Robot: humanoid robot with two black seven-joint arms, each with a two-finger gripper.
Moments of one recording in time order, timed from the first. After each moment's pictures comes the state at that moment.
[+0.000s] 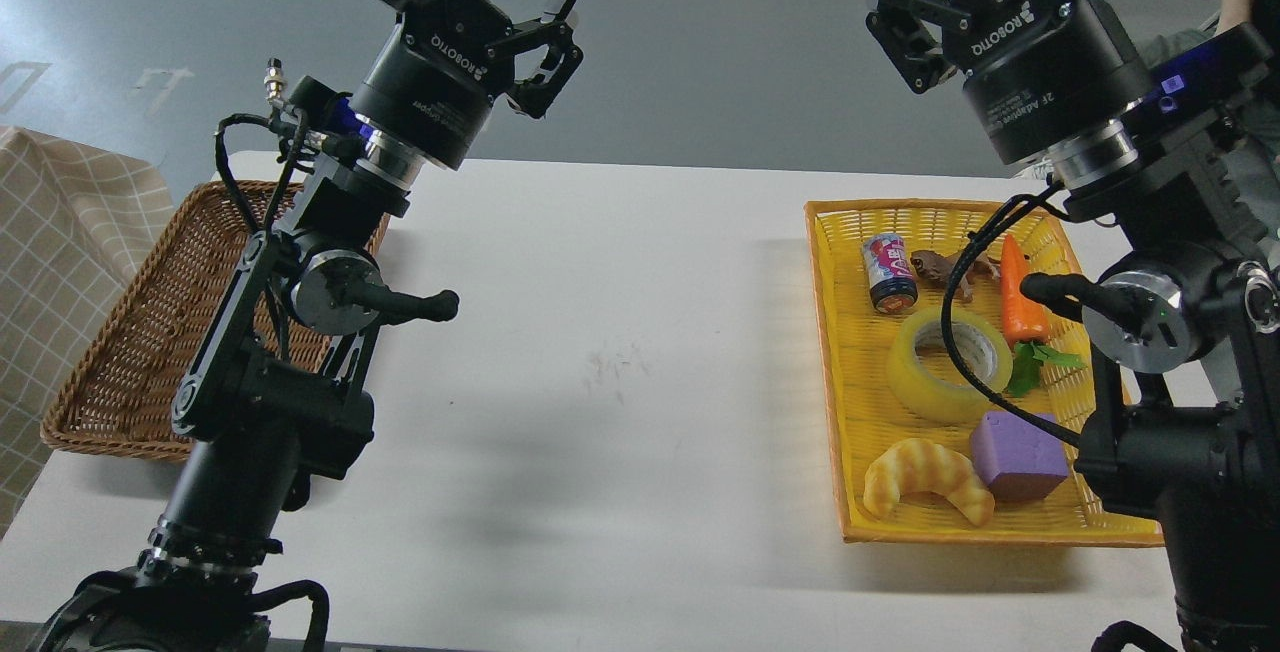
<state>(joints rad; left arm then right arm) -0.48 -0.04 -1.47 -1.38 0.74 -0.45 -0.08 0.48 0.00 1.46 1.65 -1.01 0.32 -0.04</state>
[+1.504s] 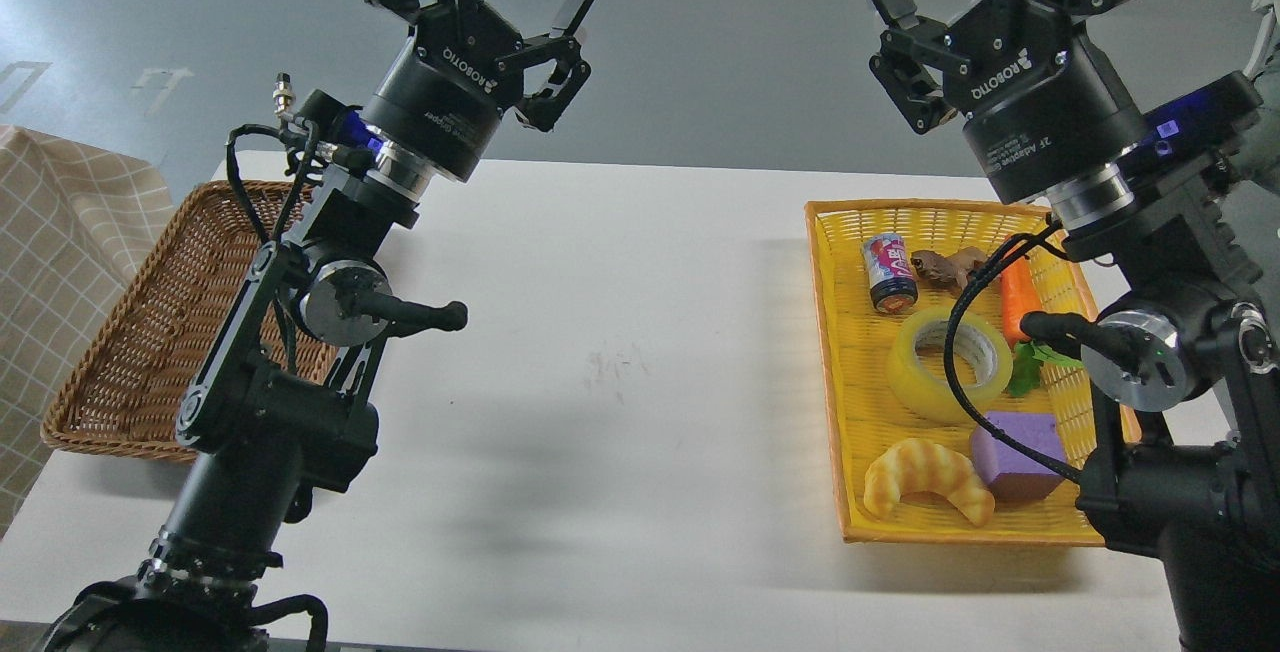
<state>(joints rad) -0.46 -0.04 -1.44 -1.41 0.73 -0.40 -0.07 0.39 0.00 1.46 1.70 -1.01 0.32 -0.04</state>
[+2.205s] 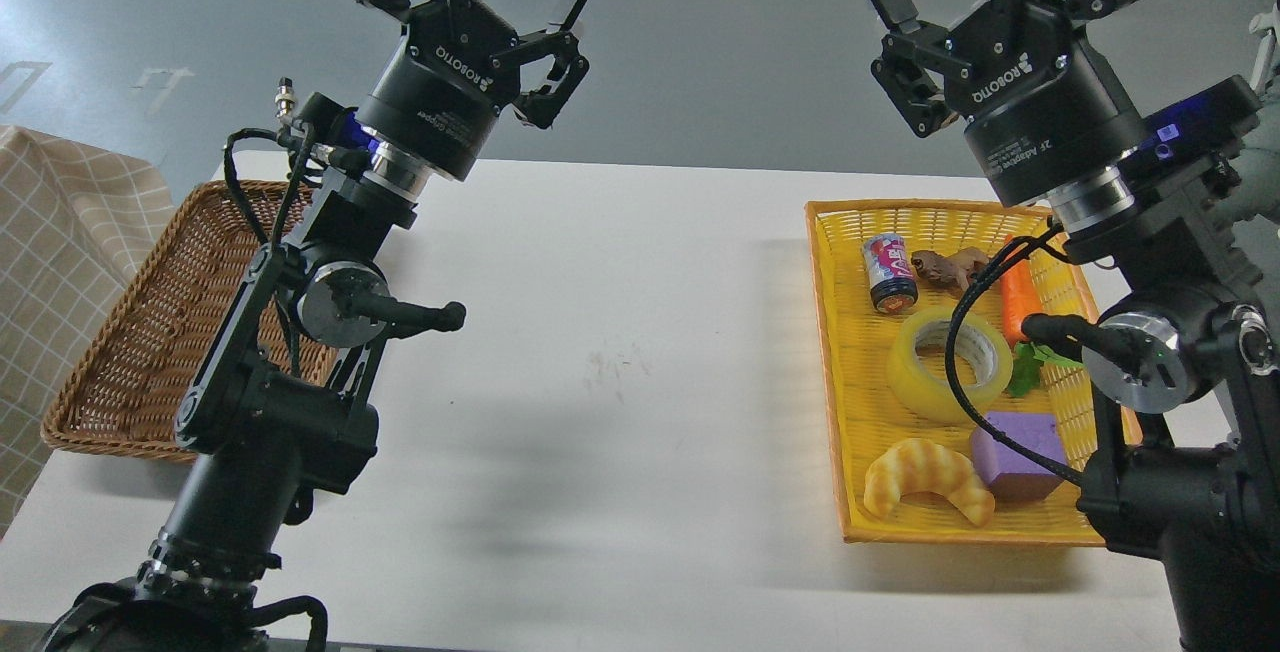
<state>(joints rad) -0.46 -0.04 -1.44 -1.41 0.69 -0.41 -0.08 0.39 0.00 1.46 1.69 -1.01 0.32 -0.04</state>
